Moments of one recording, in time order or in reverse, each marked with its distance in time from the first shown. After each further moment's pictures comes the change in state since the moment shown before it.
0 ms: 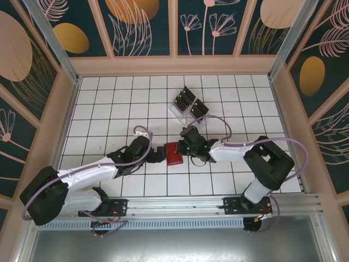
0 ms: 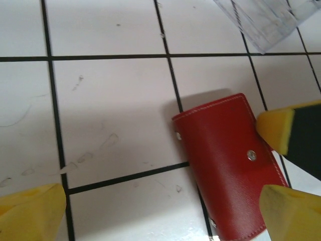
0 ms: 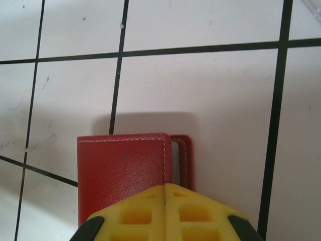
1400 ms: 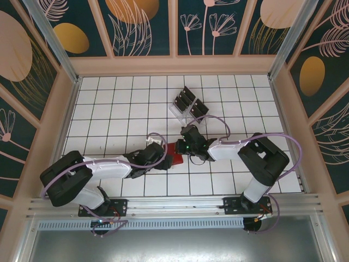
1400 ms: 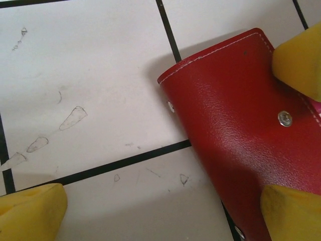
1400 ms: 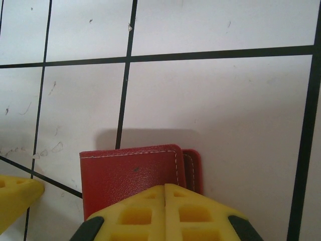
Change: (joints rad) left arm -0.108 0.250 0.022 0.085 -0.104 0.039; right arm -0.025 0.056 0.000 0.084 -0.072 -0.001
